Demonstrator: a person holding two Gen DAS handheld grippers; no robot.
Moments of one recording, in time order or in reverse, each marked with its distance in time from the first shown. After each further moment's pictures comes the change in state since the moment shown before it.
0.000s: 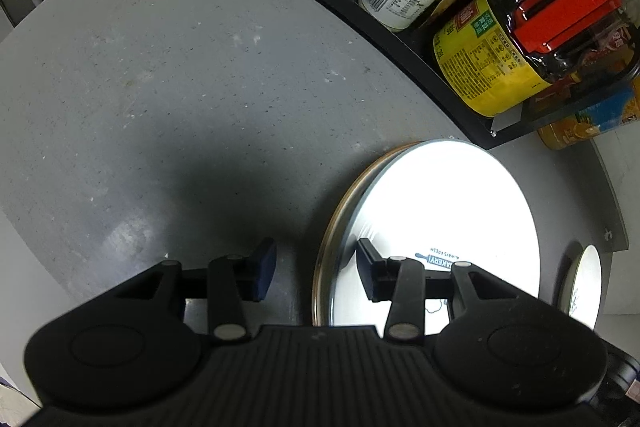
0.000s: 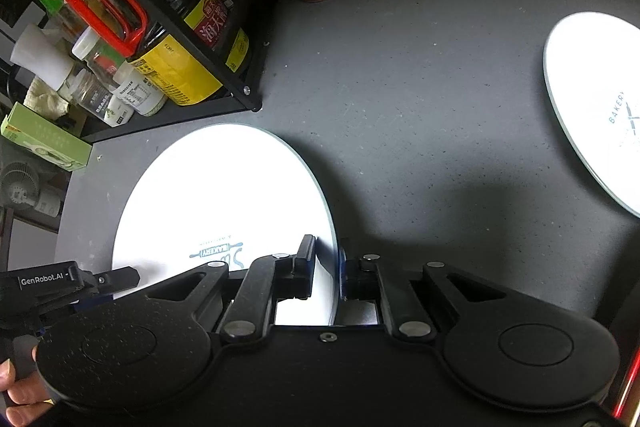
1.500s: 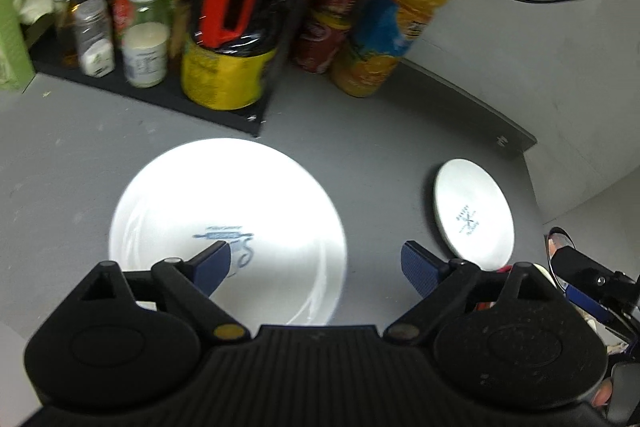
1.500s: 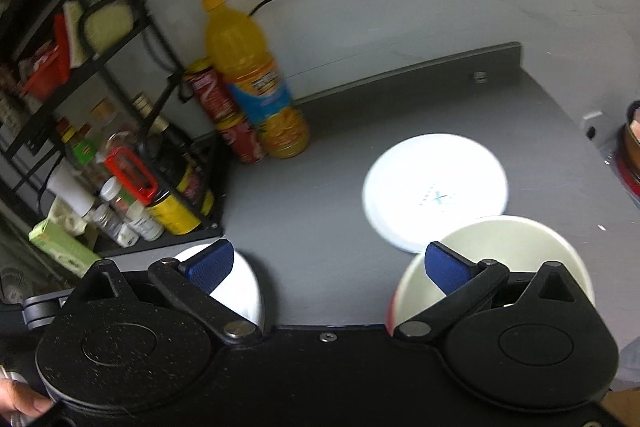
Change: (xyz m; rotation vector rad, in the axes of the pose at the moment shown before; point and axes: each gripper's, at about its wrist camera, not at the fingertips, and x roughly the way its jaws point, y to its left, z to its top) left arm -0.066 -0.146 -0.068 0.435 -0.118 -0.184; right arm -0.171 -0.076 -0.050 0.136 -0.421 -0.093
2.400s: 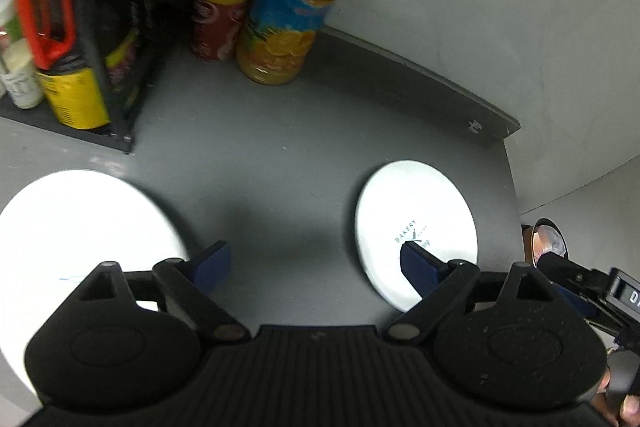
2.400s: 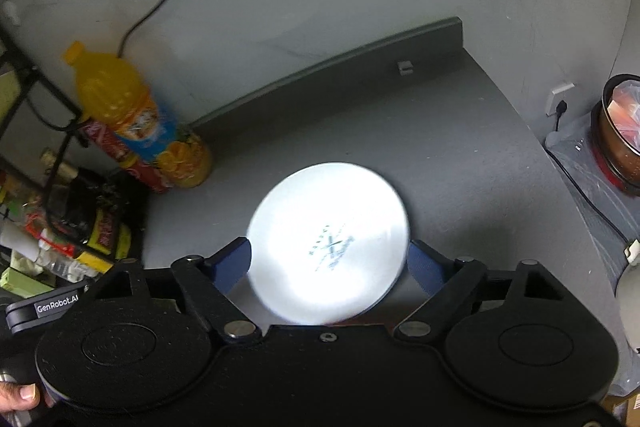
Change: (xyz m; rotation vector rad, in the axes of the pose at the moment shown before) left arm 0.090 -0.102 0.038 0.020 0.110 -0.022; right arm 0.059 -0.117 0.077 0.092 0.148 -0.047
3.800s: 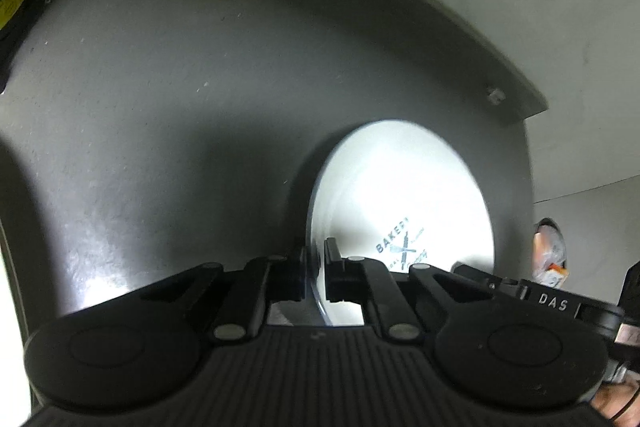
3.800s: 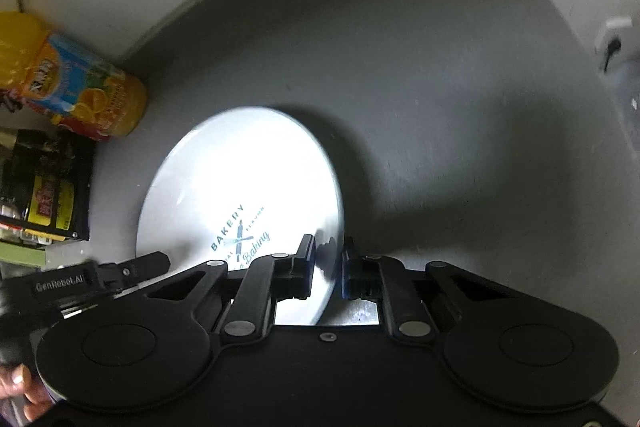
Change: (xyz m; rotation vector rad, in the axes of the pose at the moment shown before) left arm 0.125 -0.037 0.004 -0.103 0.130 -0.049; right arm 0.123 -0.065 0.020 -0.027 0.288 0.092
